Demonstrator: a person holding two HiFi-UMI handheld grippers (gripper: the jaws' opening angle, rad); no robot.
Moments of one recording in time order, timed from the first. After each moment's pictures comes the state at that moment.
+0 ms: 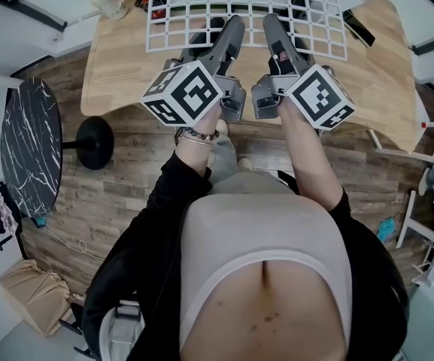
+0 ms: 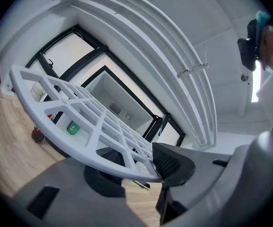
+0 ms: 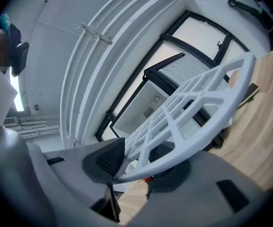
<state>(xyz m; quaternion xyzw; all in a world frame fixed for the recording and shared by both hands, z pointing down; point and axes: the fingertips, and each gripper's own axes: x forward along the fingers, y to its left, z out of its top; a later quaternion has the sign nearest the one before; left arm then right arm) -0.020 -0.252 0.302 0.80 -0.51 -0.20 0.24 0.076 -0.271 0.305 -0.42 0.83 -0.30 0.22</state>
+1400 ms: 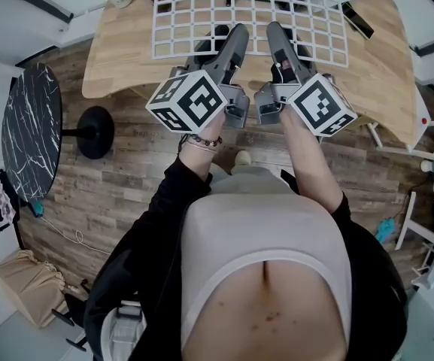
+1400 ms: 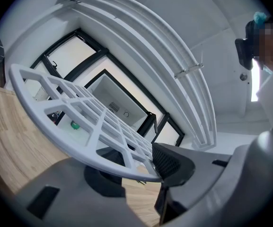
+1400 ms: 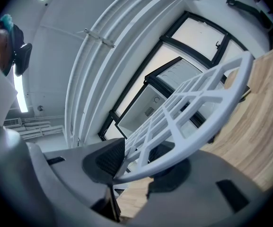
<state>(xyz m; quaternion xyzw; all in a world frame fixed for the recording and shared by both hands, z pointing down) 0.002 -0.191 0.314 0.79 -0.52 -0.20 0.24 0.098 -0.213 0.316 -0.41 0.83 -0.30 0.22</state>
